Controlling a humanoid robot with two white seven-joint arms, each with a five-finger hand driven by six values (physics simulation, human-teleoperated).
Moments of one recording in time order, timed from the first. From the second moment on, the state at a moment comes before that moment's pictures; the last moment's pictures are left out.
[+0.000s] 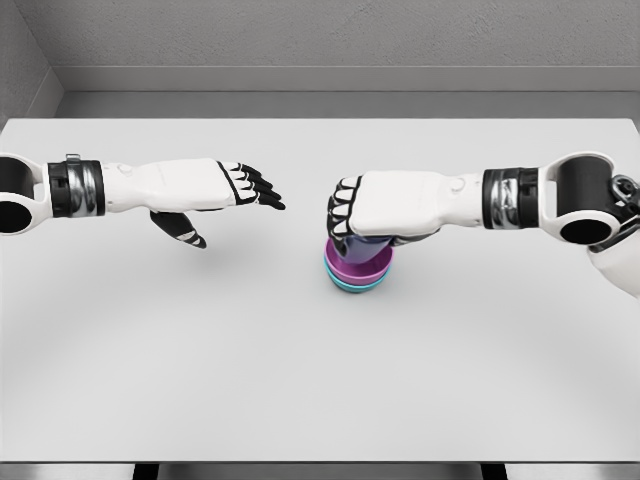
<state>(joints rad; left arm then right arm) -0.92 0.82 -1.03 -1.45 -0.20 -0.61 -0.40 -0.79 -0.66 0.78 -1.67 0.42 -0.61 0.61</state>
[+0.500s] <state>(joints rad) -0.92 0.82 -1.03 -1.45 -0.20 -0.61 -0.40 -0.78 -0.66 0.79 -1.64 0.42 -0.61 0.61</state>
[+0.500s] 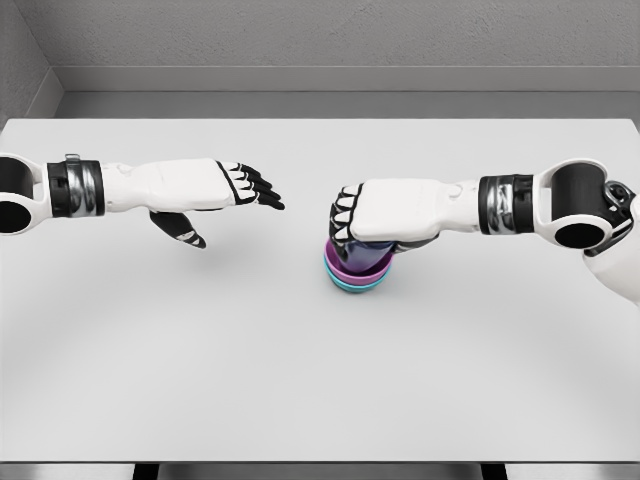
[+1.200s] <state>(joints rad) -0.92 0.82 -1.03 -1.45 -0.20 -0.61 -0.40 -0.79 -0.65 0.79 -1.64 0.43 -0.61 0.61</state>
